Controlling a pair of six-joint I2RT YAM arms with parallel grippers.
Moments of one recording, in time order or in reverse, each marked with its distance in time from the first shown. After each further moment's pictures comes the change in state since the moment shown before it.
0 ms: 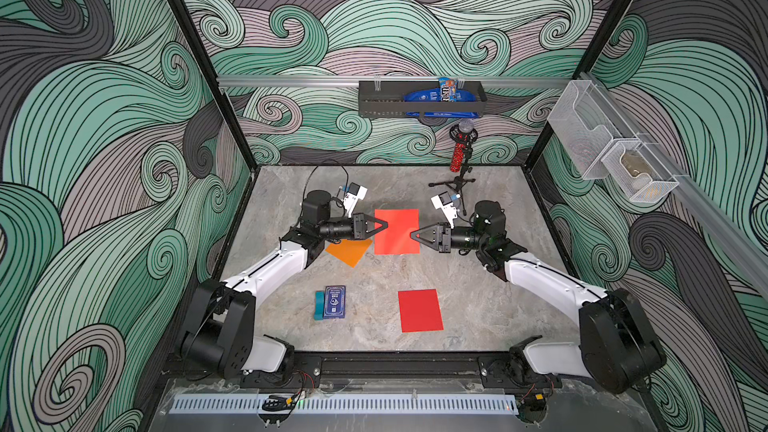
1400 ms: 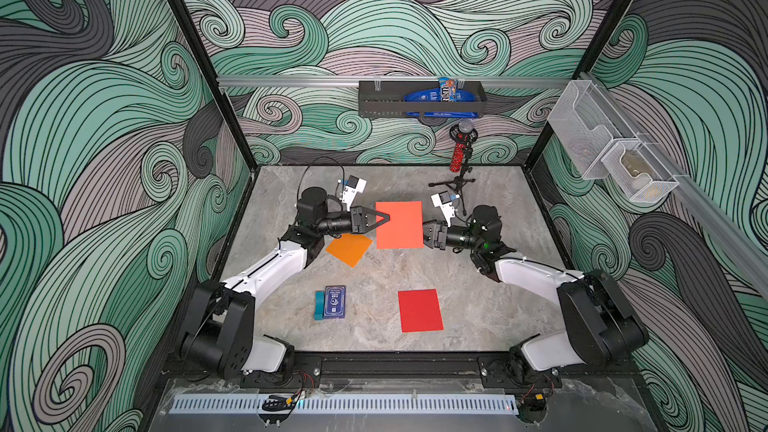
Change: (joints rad) left arm 0.007 -0.003 0.005 0.195 0.074 -0.175; right arm 0.001 0.102 -0.069 0.319 0.057 0.117
